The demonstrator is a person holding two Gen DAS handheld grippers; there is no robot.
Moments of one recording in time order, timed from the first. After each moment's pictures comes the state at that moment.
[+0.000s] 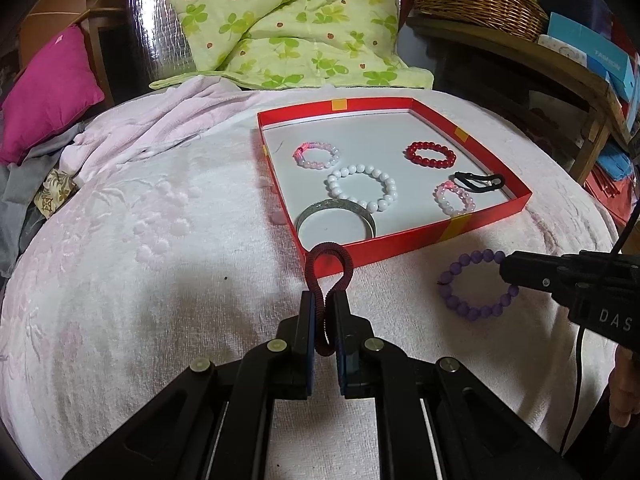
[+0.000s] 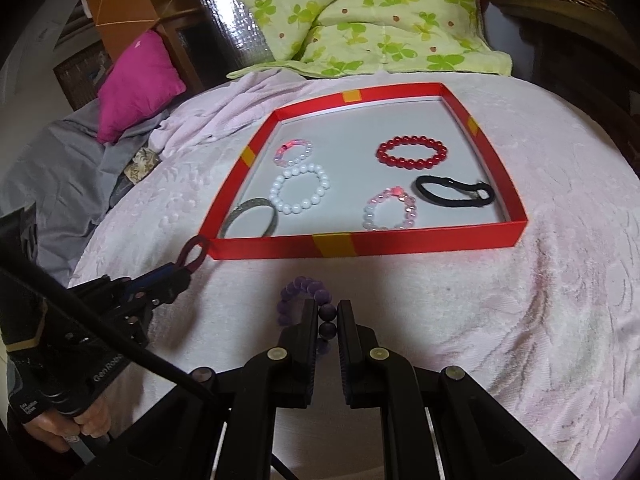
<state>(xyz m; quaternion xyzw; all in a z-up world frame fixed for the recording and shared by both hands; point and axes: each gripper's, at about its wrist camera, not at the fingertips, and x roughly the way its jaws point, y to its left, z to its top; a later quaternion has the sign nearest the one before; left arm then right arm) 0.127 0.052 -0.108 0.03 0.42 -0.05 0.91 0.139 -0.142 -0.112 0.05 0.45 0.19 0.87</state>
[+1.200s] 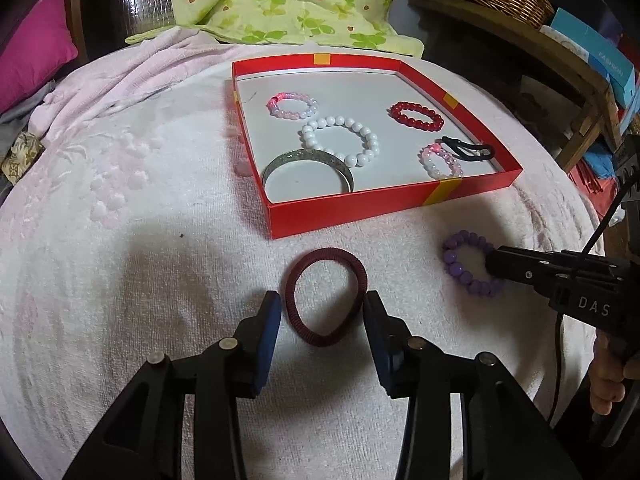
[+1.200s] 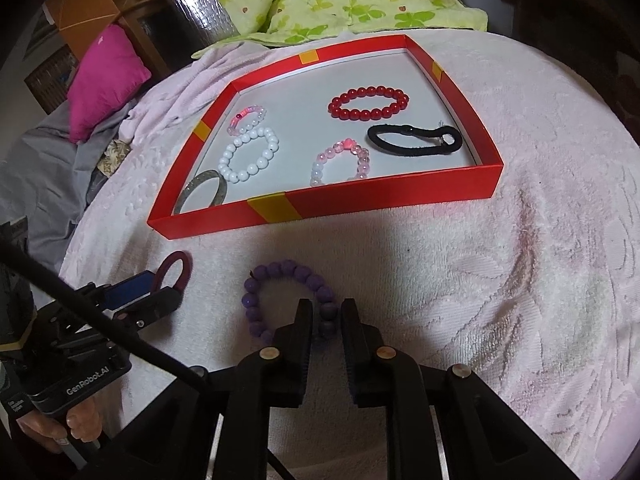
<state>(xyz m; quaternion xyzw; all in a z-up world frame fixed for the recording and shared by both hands) 0.137 0.047 -0.131 -0.02 0.48 -0.09 0.87 0.153 -0.161 -0.138 0.06 0.51 0.16 0.84</state>
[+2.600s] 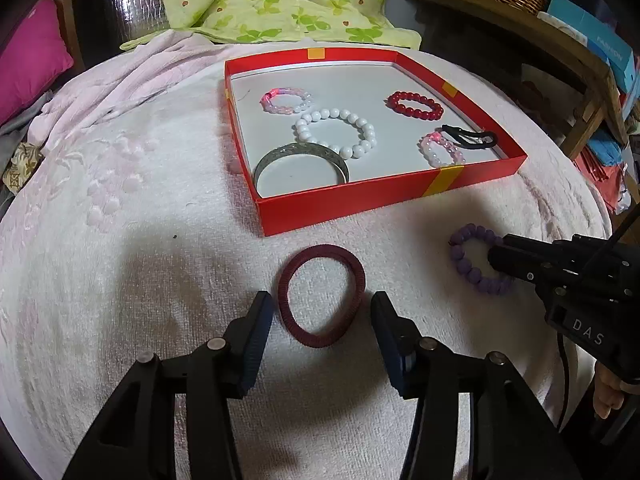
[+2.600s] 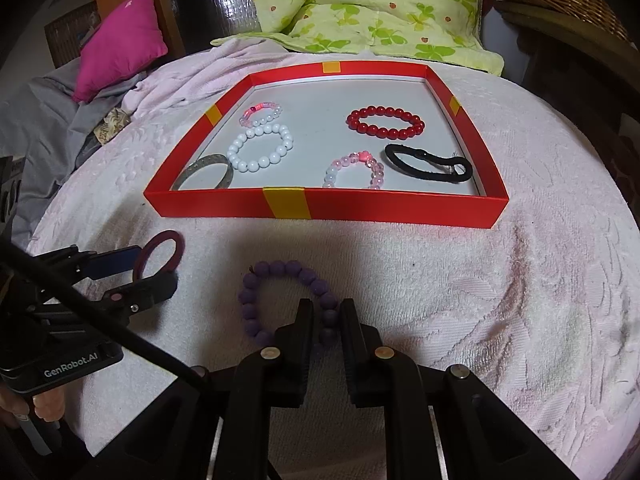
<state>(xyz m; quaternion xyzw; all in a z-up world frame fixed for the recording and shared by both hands) 0.137 0.038 -0.137 0.01 0.48 -0.09 0.87 0.141 -0.143 -0.137 -0.03 0.47 0.15 0.87</state>
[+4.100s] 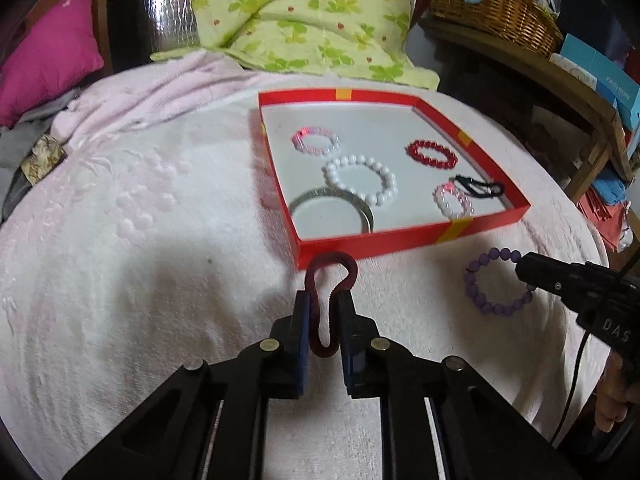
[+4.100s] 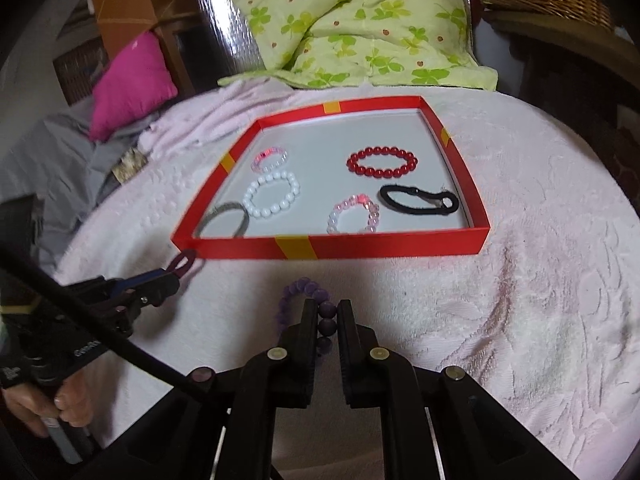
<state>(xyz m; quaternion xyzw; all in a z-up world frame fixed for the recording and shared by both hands) 0.132 0.054 -0.117 -0.03 0.43 -0.06 0.90 0.134 -0.160 -0.110 0.03 0.42 0.18 0.89</state>
